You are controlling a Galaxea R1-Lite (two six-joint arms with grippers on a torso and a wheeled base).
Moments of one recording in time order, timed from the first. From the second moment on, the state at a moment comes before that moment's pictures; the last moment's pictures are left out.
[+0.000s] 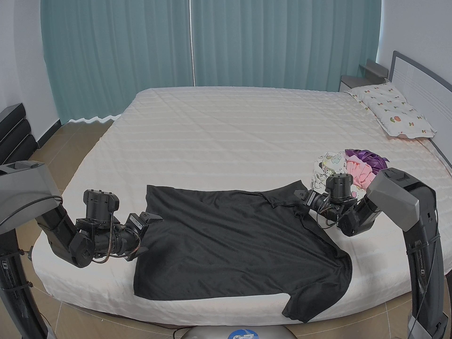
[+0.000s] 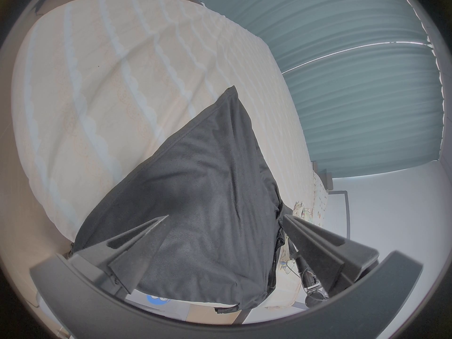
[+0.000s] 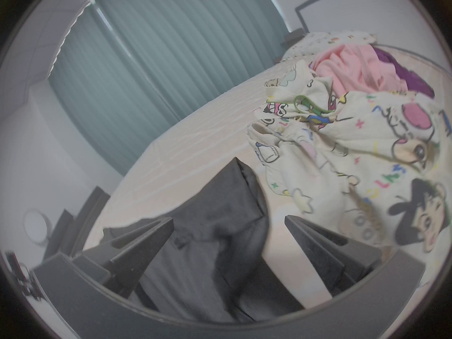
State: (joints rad) left arm -0.17 2.11 -0.62 -0.82 -0.25 -1.13; right arm 0.18 2.59 -1.28 -0.86 0.03 0.52
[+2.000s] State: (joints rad) left arm -0.18 2.12 -0.62 -0.82 -0.25 -1.13; right arm 0.01 2.65 -1.46 -0.75 0.06 0.62
